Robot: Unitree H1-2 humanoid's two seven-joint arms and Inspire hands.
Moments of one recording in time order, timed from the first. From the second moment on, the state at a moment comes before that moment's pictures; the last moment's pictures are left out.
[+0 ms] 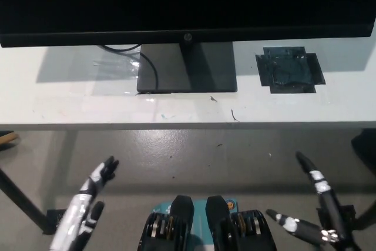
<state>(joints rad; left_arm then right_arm) 0.14 0.25 -0.08 -0.16 0.08 -0.40 -0.03 0.05 -0.27 0.26 0.04 -0.12 -0.38 -0.20</state>
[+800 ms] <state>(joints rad) -0.05 0.66 0.44 -0.28 -0.08 -0.33 -0.05 -0.22 -0.55 -0.05 -0.16 0.01 -0.39 -0.14</state>
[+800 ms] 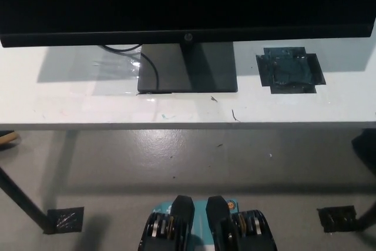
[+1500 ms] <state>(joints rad) -0.42 0.91 0.30 0.13 -0.05 -0.09 -0.16 -0.74 -0.59 -0.05 0.41 0.17 -0.19 0.18</state>
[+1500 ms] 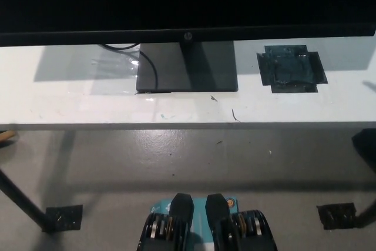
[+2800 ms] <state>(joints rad) -0.99 0.86 -0.11 0.98 0.10 -0.24 -0.34 -1.14 -0.51 -0.09 1.29 0.17 -0.19 0.42</state>
